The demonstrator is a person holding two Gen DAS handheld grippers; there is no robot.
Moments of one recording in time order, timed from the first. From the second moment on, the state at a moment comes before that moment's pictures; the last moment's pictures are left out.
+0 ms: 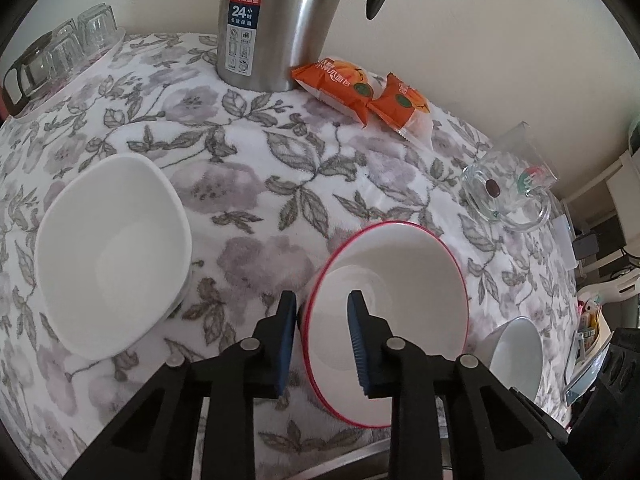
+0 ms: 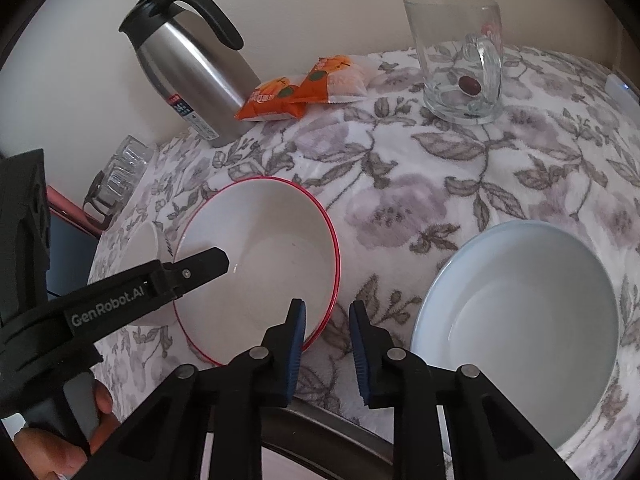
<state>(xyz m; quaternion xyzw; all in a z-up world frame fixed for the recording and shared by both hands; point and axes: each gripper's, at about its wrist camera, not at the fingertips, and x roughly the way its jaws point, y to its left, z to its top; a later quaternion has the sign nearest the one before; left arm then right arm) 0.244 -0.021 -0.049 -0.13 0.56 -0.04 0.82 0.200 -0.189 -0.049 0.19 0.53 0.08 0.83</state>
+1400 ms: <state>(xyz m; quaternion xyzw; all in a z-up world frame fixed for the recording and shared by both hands) 0.201 -0.034 0.042 -0.12 0.50 -0.08 0.86 0.147 -0.204 0.049 0.20 0.45 0.07 0.87</state>
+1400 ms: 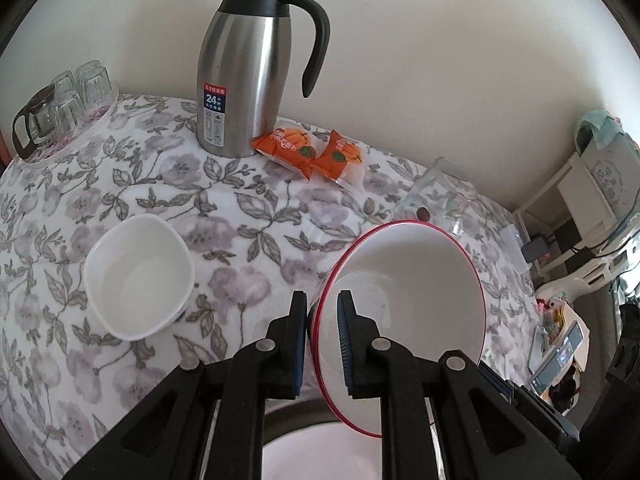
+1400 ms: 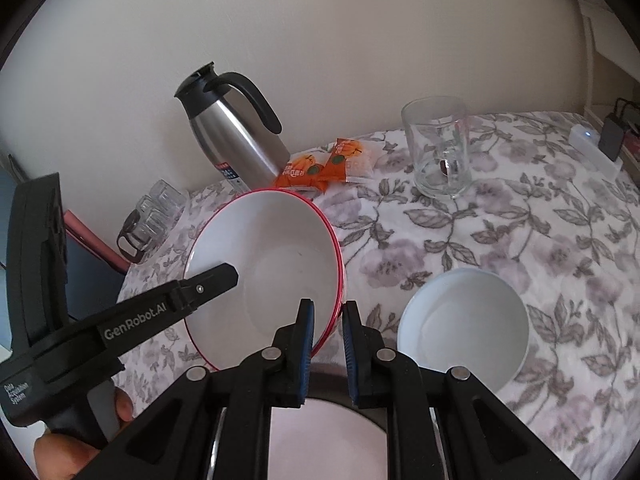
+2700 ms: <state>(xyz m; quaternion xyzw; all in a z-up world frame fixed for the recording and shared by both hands) 0.099 -0.021 0.015 -0.13 0.55 -0.10 0.82 0.055 -0.187 0.033 0.17 0.51 0.06 0.84</state>
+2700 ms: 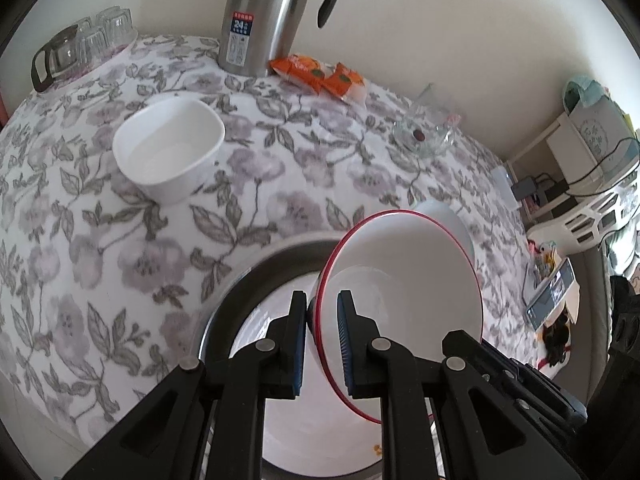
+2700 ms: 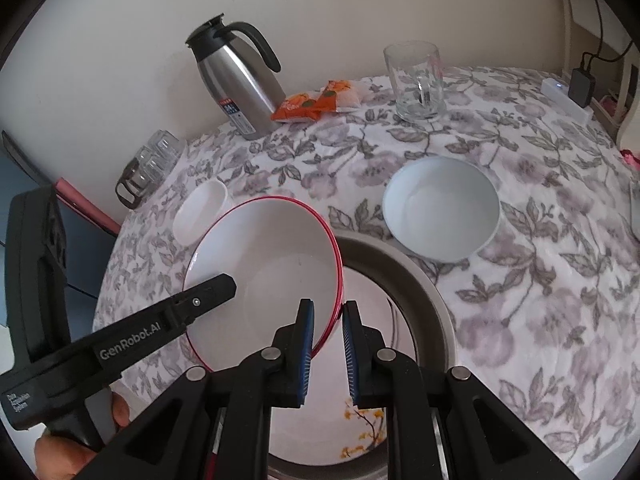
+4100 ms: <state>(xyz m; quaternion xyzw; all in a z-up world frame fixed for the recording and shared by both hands) 0.084 -0.023 -0.020 -0.13 0.60 -0.09 0.79 0.046 -0.188 -0.002 0.18 0.56 0.07 0.81</state>
